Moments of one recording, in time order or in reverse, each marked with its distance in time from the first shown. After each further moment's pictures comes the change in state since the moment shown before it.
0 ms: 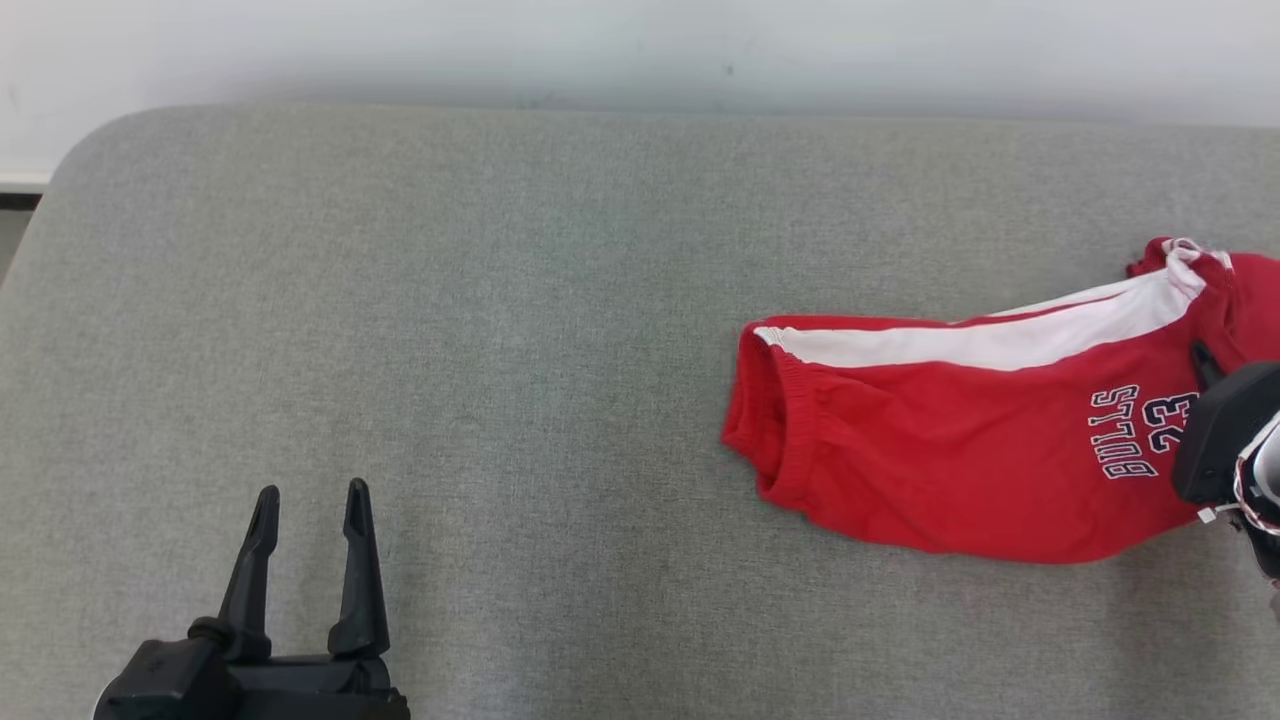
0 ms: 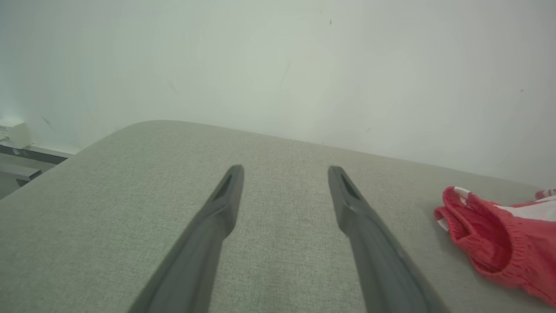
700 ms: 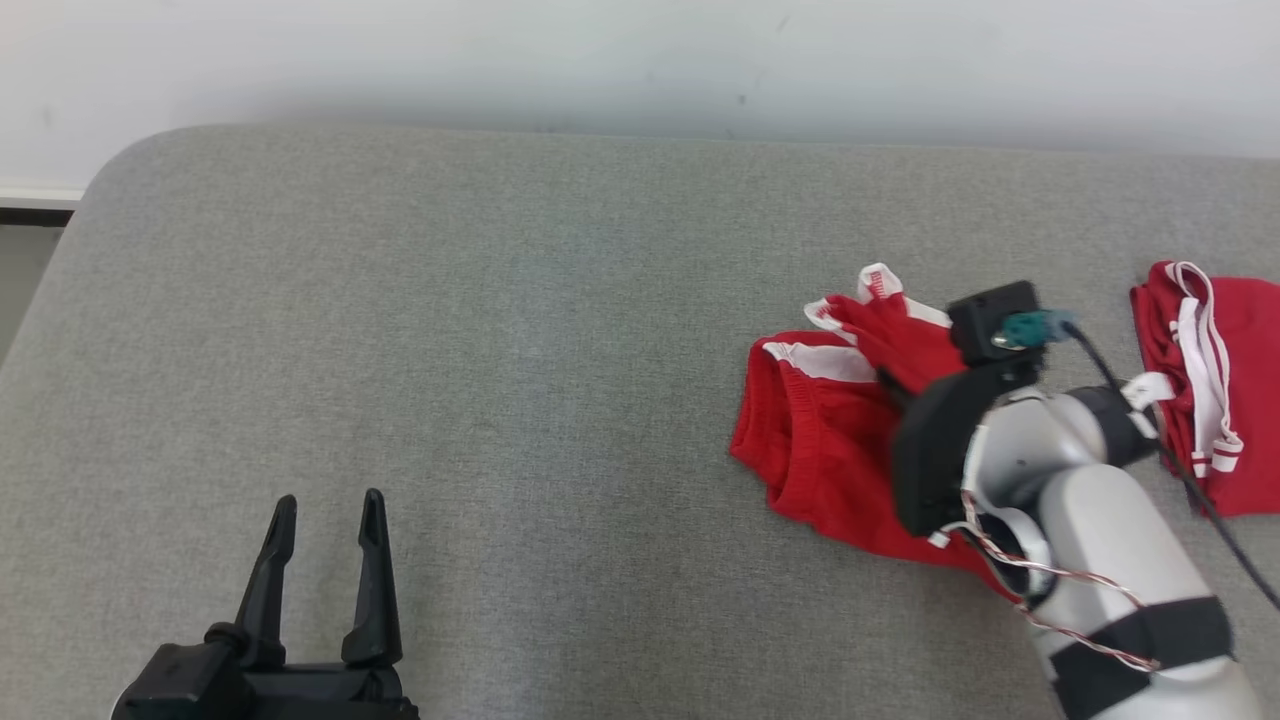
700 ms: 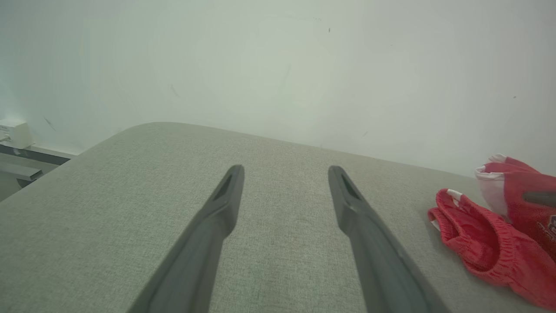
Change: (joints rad) left arm 0.007 0.000 -0.014 0.016 -0.005 -0.008 0.000; right arm 0.052 0.259 0.214 -0.351 -0.056 0.000 0.305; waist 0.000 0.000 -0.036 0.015
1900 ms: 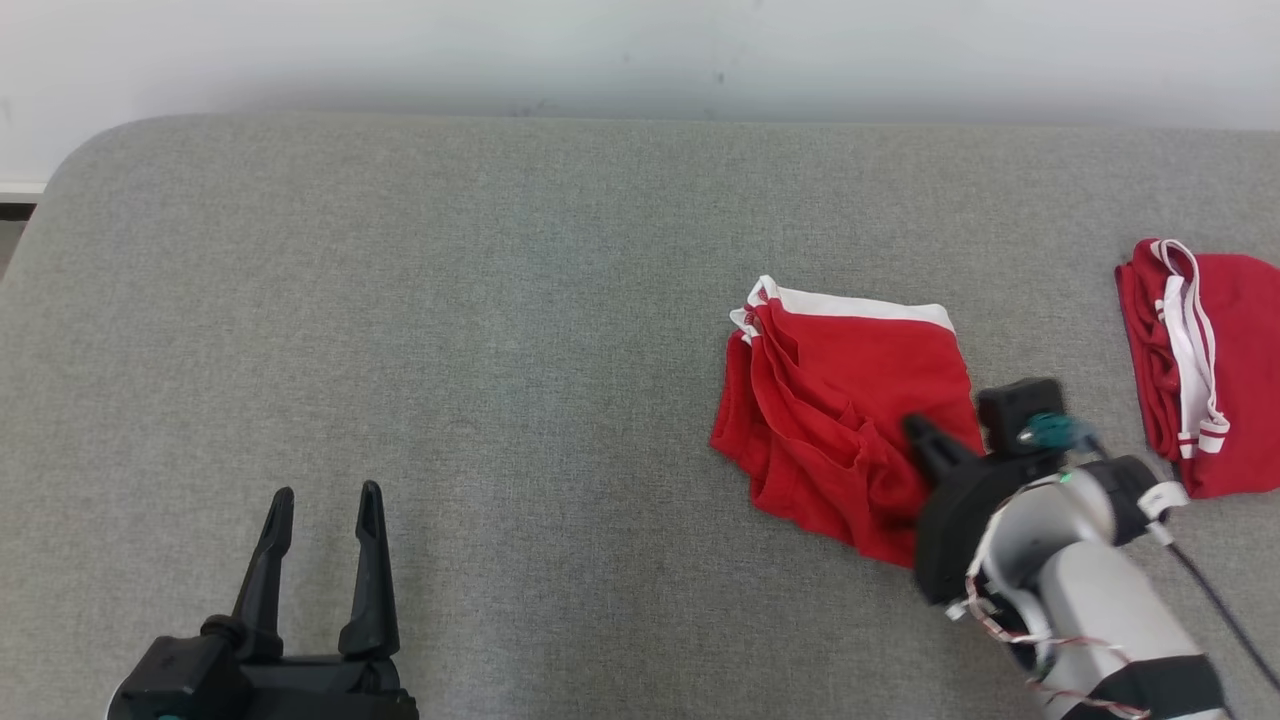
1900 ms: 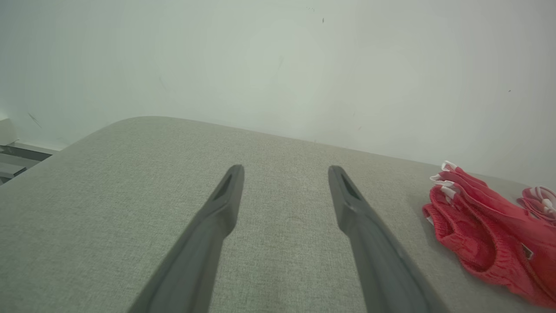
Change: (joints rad) left arm -0.012 0.000 0.002 0.004 -0.005 -0.002 0.000; right arm 0.067 -0.033 0.008 0.184 -0.010 0.000 -0.346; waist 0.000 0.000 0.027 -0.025
